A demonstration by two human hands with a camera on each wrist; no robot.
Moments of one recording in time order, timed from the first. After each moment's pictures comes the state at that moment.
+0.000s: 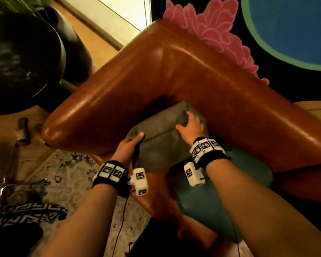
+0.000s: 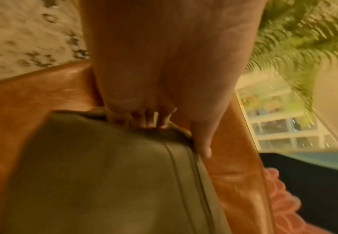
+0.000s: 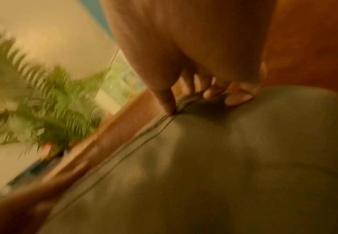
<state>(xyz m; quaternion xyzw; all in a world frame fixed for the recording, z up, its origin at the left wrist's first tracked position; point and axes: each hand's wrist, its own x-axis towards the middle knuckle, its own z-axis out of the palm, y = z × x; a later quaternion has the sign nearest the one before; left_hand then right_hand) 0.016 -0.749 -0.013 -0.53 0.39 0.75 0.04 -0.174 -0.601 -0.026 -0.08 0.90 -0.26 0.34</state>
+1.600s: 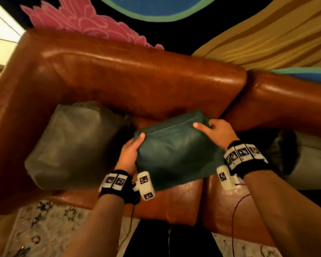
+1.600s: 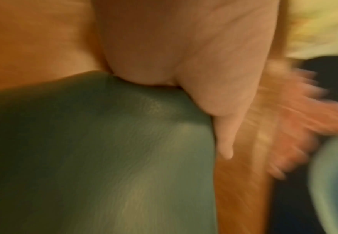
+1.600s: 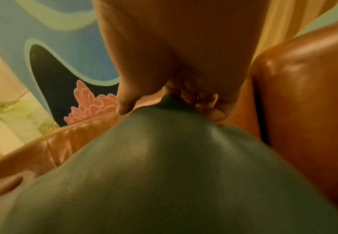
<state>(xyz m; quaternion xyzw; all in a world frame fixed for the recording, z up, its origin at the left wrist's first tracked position) -0.074 -0.541 -0.027 -0.40 0.46 0.78 0.18 -0.177 -0.262 0.002 0.09 0.93 -0.28 0.24</state>
